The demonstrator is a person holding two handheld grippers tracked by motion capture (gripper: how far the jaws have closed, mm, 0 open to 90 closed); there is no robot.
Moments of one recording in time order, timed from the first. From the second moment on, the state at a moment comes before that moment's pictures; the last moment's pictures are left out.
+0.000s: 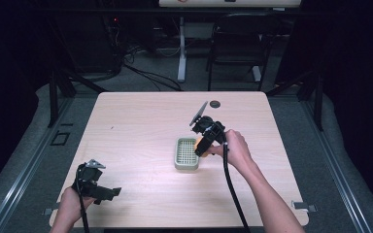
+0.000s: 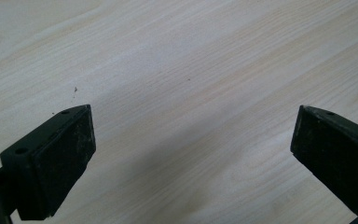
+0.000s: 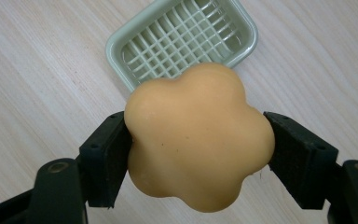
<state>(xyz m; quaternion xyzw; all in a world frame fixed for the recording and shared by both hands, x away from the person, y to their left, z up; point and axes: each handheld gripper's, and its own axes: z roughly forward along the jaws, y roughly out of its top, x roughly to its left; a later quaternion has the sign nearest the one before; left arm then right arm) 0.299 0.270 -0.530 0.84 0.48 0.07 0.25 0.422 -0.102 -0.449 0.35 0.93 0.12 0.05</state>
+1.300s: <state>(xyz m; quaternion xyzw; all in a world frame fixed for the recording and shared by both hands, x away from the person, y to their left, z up) 0.300 0.271 -0.529 0.84 0.48 0.07 0.25 0.451 -0.056 -0.479 0.33 0.94 0.10 0.04</state>
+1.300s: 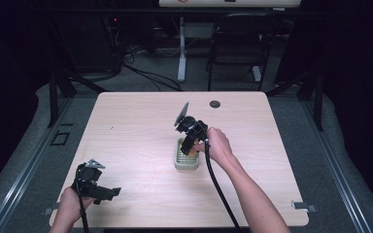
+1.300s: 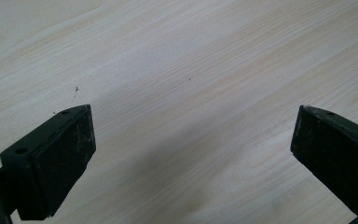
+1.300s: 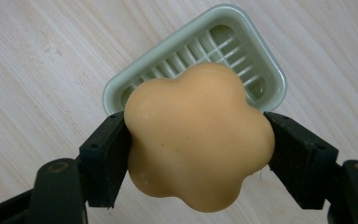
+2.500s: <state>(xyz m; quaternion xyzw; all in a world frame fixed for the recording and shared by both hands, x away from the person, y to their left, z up) 0.299 0.270 -0.529 0.84 0.48 0.07 0.25 0.469 -0.039 -0.515 0.34 0.94 0.07 0.03</state>
